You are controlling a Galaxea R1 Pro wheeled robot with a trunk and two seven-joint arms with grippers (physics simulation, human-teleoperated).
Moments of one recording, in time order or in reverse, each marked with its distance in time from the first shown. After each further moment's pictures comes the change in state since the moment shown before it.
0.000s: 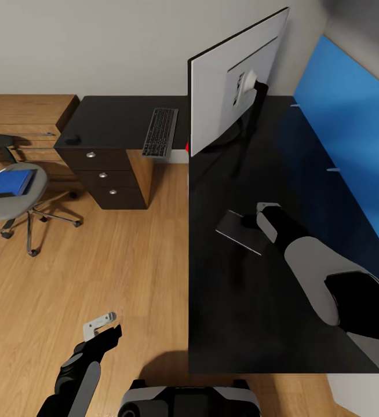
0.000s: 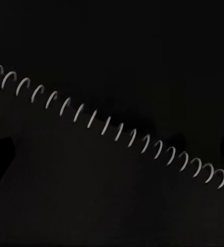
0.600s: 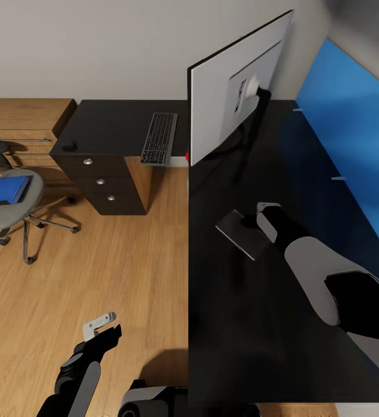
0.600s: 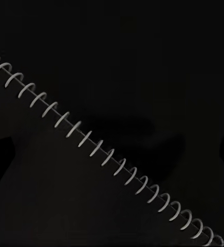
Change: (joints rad) left arm 0.000 0.000 0.000 0.000 0.000 0.000 0.000; right arm 0.000 0.000 0.000 0.001 0.002 0.000 0.001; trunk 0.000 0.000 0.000
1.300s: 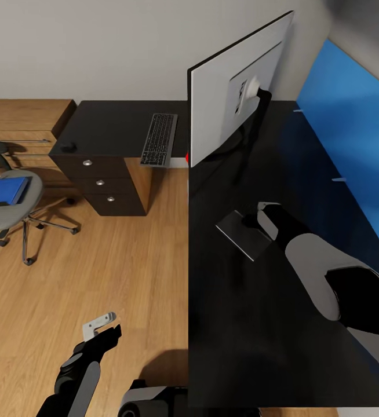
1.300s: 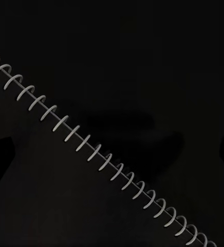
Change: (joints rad) left arm 0.000 0.001 0.000 0.000 0.000 0.000 0.000; right arm -0.026 -0.001 -0.002 0.040 -0.003 0.008 0.000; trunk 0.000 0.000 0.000
